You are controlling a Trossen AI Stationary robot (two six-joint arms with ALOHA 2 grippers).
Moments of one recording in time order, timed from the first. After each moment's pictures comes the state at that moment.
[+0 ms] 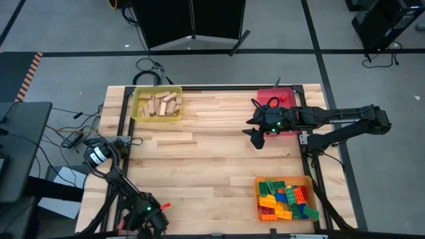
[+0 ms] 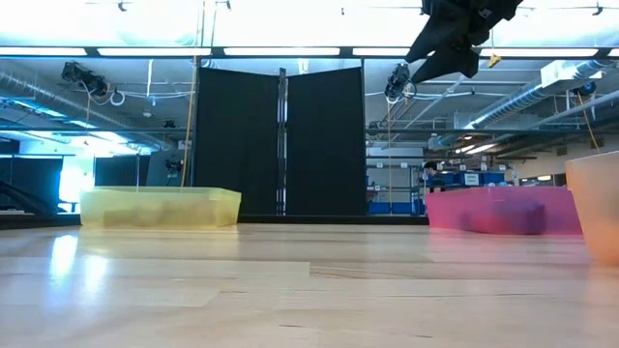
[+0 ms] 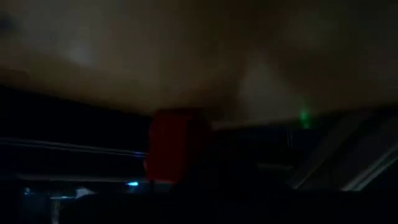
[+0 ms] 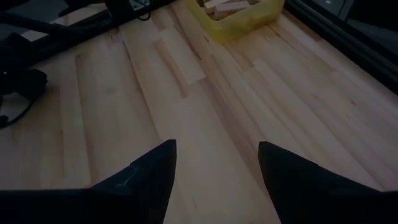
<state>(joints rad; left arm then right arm) -0.91 1.99 1.02 -0.60 0.96 -1.60 -0.02 1.10 0.95 -0.54 0.18 0.42</state>
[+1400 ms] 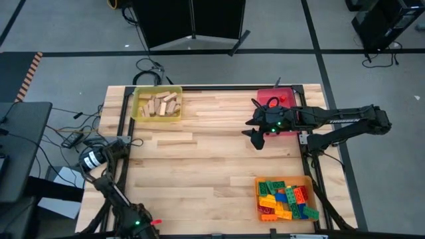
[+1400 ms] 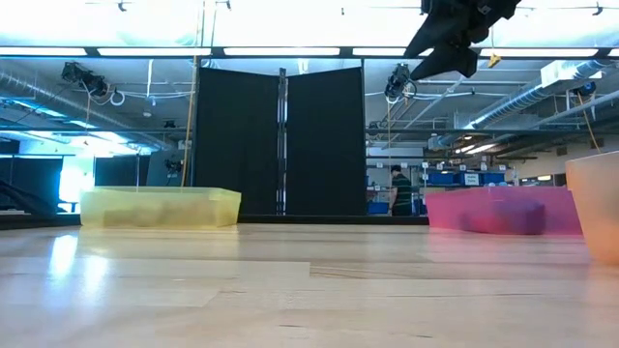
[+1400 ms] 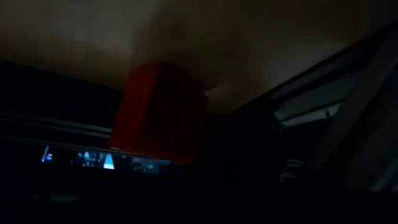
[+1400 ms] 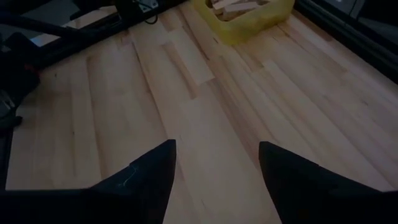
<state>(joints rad) -1.04 2.00 1.17 -0.75 0.85 -1.55 -0.02 1.10 0.95 -0.52 0.15 0.42</state>
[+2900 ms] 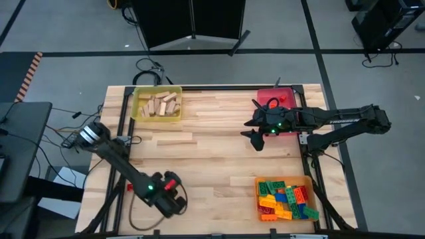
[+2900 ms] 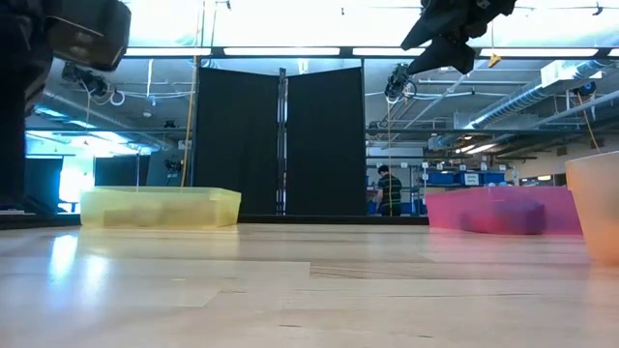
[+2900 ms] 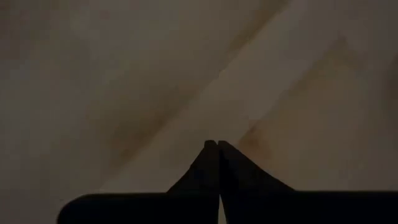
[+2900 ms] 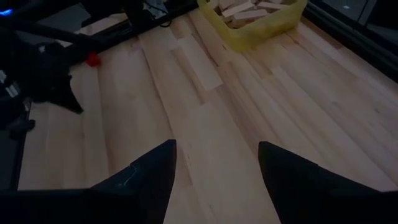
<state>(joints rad) -0.72 1.75 1.12 -0.74 -0.29 -1.54 0.00 1.10 0.95 -0.49 0.15 0.43</state>
